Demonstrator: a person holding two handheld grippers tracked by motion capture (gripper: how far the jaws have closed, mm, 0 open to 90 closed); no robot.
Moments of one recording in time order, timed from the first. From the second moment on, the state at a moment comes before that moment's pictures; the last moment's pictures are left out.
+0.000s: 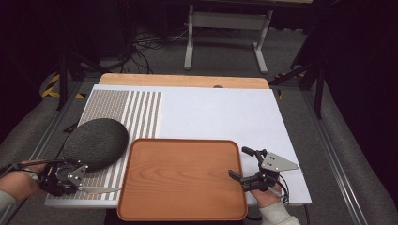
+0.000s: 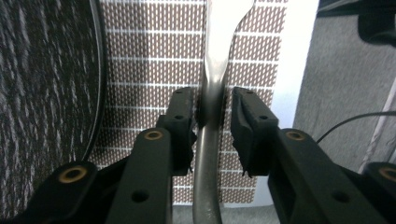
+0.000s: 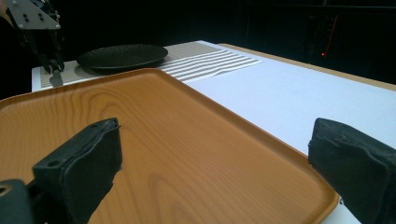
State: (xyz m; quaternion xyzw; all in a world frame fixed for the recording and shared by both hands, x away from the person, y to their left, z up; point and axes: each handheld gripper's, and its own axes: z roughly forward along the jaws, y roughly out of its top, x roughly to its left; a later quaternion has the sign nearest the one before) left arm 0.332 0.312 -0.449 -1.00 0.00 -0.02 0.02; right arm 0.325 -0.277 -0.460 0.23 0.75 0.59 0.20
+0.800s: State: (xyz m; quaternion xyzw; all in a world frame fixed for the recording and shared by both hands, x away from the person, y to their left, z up) left arm 0.327 0.311 -0.449 -1.00 0.01 -0.04 0.03; right arm 0.325 -0.278 -0.460 0.23 0.75 0.59 0.20
